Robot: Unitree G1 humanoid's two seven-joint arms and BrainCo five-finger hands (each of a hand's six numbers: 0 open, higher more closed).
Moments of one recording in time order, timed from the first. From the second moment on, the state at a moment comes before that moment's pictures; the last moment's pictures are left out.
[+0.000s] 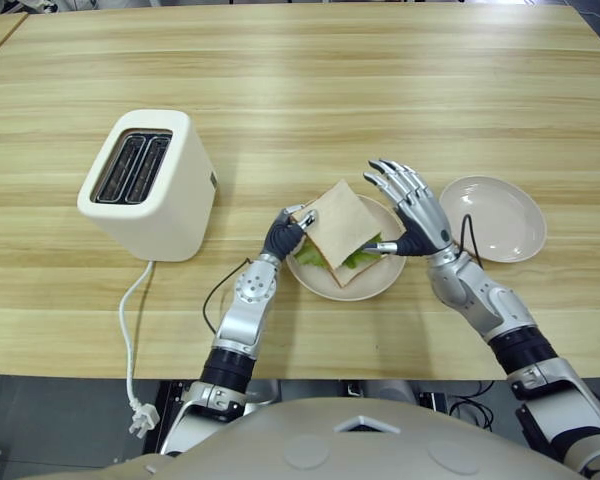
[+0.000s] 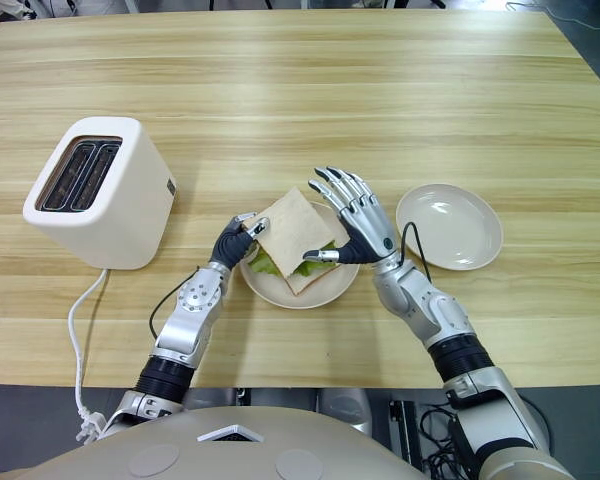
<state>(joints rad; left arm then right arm) -0.06 -0.06 -0.19 0.19 0.07 0.04 -0.07 -0.19 -0.51 0.33 0.31 -0.89 -0.58 -0.60</state>
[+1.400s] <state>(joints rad) -0.04 0.02 -0.34 0.09 0.27 0.08 -0.05 -0.21 -0.54 0.33 0.36 -0.89 -0.59 -0.63</state>
